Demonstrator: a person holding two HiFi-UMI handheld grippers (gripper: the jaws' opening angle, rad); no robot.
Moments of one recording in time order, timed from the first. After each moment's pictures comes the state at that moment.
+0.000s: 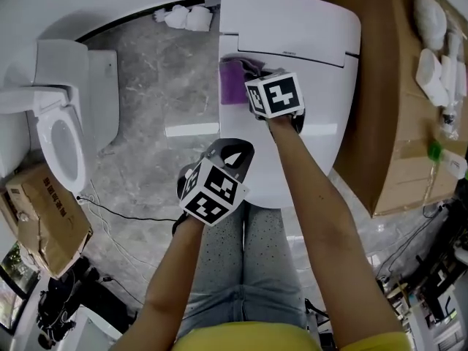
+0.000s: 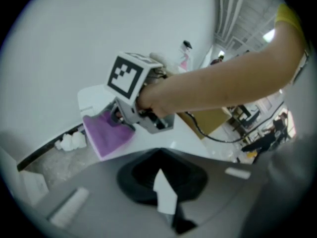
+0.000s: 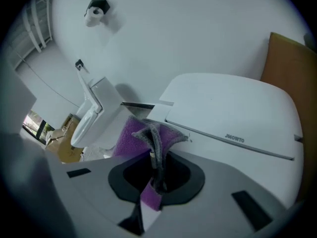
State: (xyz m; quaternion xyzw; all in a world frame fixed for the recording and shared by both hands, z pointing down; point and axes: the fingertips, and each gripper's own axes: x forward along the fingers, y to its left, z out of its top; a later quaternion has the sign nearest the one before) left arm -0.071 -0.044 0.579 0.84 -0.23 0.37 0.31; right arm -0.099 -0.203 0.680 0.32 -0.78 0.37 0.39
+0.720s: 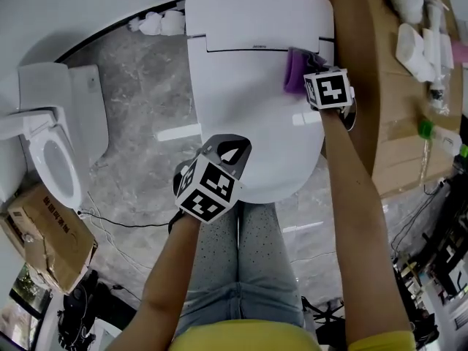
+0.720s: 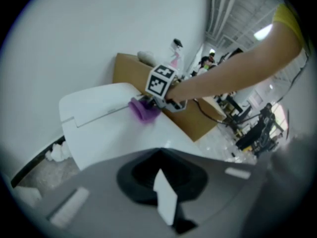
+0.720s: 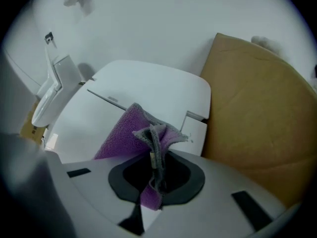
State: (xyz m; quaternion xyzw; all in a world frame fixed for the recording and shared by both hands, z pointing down) left arm -0.028 -0.051 0.575 0.86 -0.18 0.37 0.29; right arm 0.142 -0.225 0.693 0.45 -0.67 0.29 0.51
